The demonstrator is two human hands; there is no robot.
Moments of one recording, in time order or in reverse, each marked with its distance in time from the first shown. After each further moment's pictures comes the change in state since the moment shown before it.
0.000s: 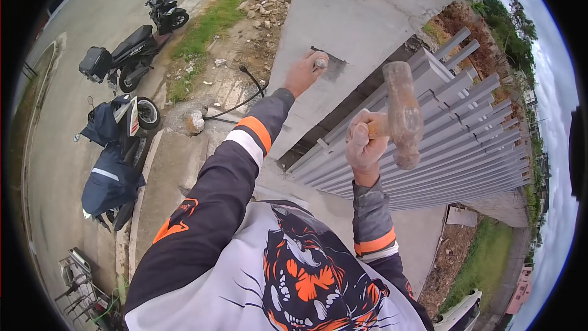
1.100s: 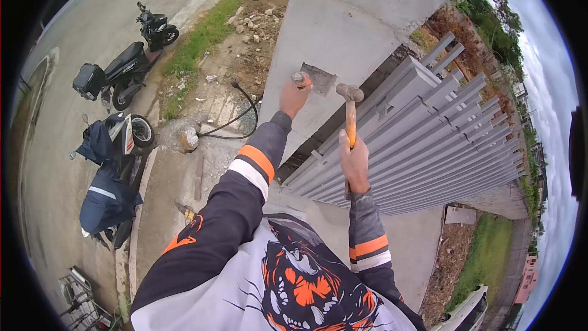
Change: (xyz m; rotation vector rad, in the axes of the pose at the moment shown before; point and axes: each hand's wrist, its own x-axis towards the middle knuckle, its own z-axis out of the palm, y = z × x) left_hand -0.020 -0.020 0.018 -0.260 0.095 -0.270; right_hand -0.008 -0.015 -0.003 -0.578 -0.030 0.684
